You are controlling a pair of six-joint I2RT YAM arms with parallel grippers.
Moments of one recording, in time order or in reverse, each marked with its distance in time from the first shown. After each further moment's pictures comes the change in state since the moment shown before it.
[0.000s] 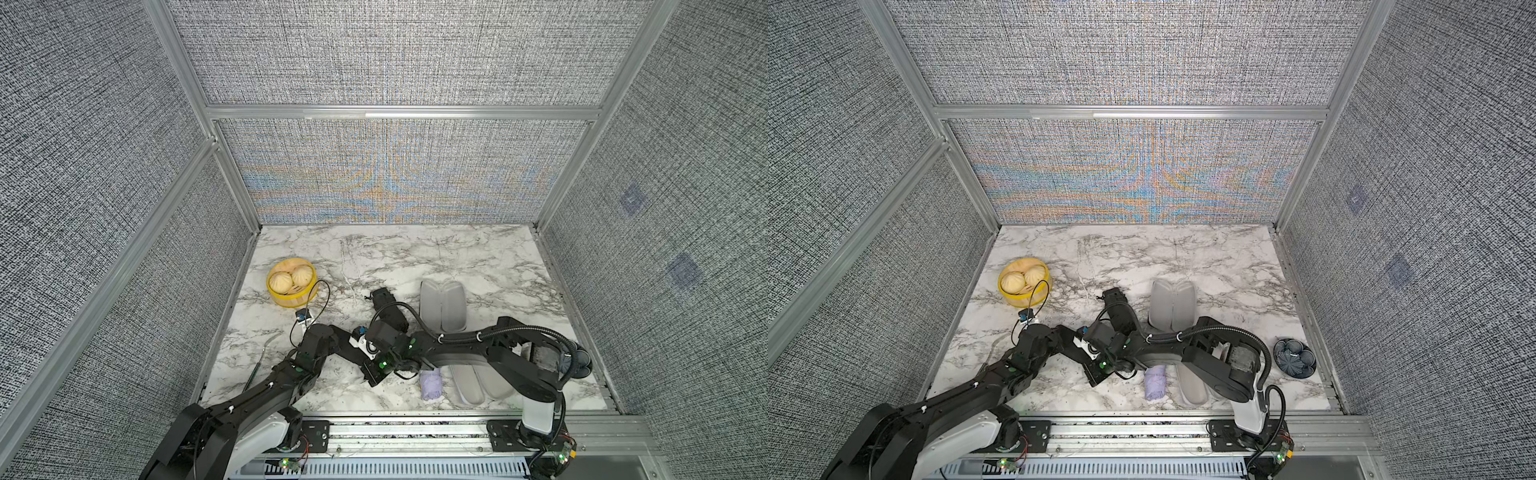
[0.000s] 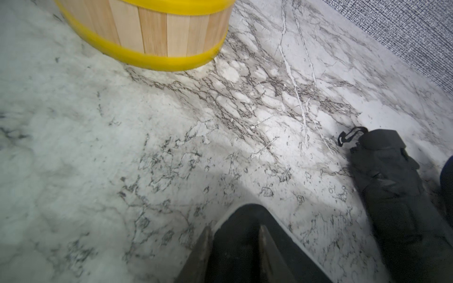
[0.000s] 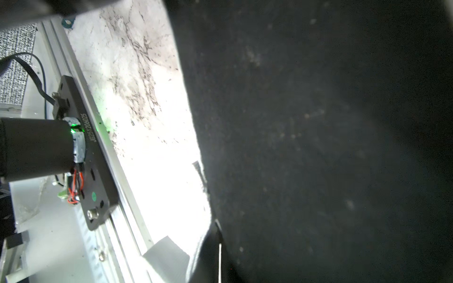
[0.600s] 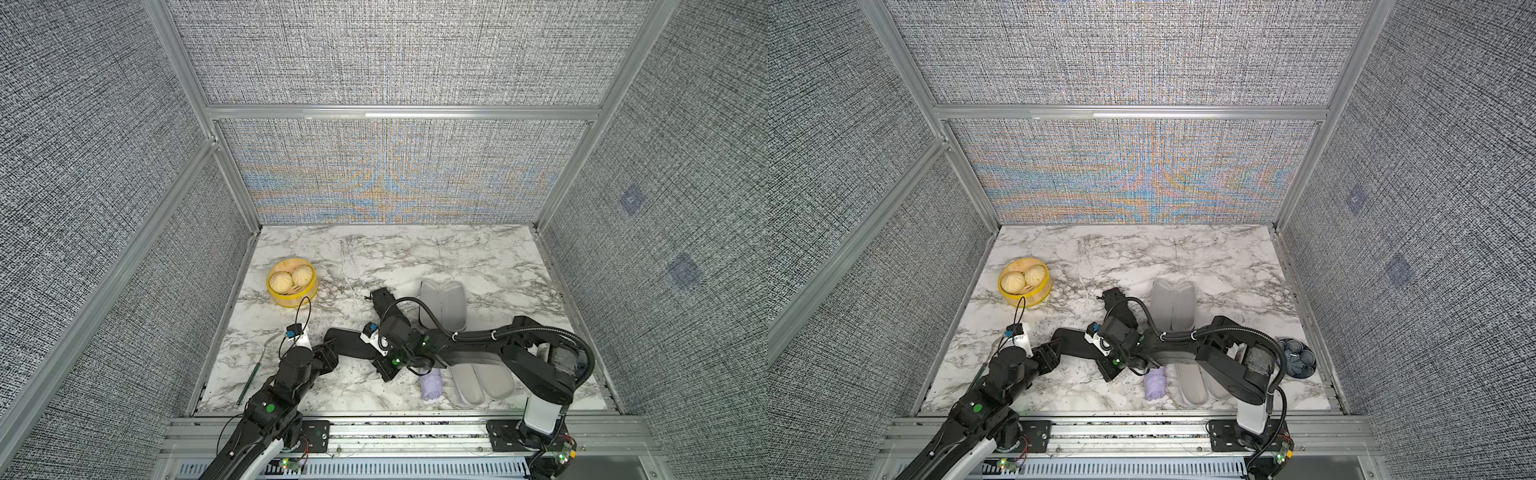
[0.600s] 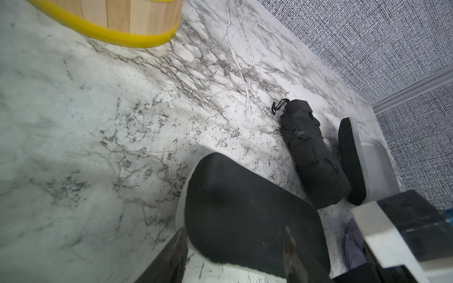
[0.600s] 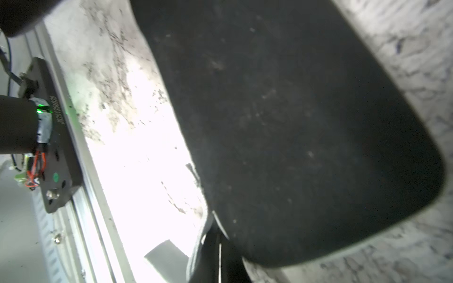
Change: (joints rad) left arm -0.010 -0.711 -0.056 -0.496 0.168 -0.007; right arm -0.040 -0.079 -0.087 0.018 0.039 -0.128
